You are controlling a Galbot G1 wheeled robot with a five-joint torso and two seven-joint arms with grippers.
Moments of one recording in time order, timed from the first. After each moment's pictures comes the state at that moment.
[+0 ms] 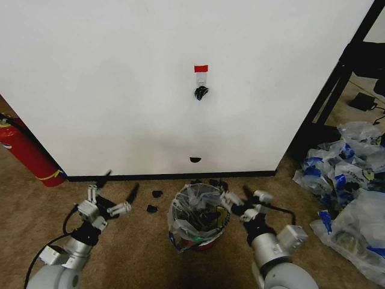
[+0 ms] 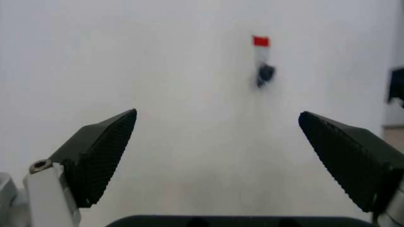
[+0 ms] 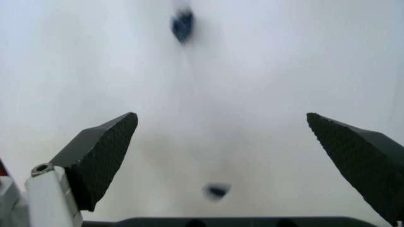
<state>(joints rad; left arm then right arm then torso) 1.62 -1.36 -0.73 -2.15 -0.45 -0.35 0.36 -1.59 1.10 0.31 2.21 0.31 0.25 0.15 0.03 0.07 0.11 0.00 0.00</state>
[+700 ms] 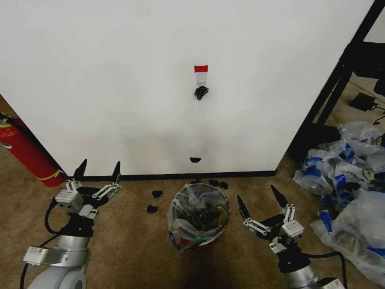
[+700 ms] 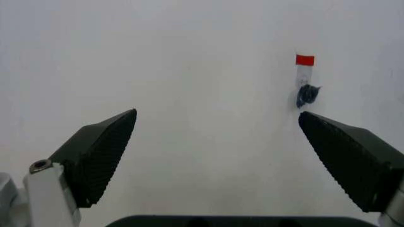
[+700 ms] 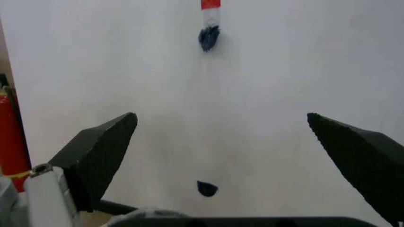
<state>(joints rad) 1.63 -1.37 -0.79 -2.22 -0.48 -0.27 0.26 -1.84 1.24 0.47 2.21 0.21 0.44 -0.10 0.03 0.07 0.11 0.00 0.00</state>
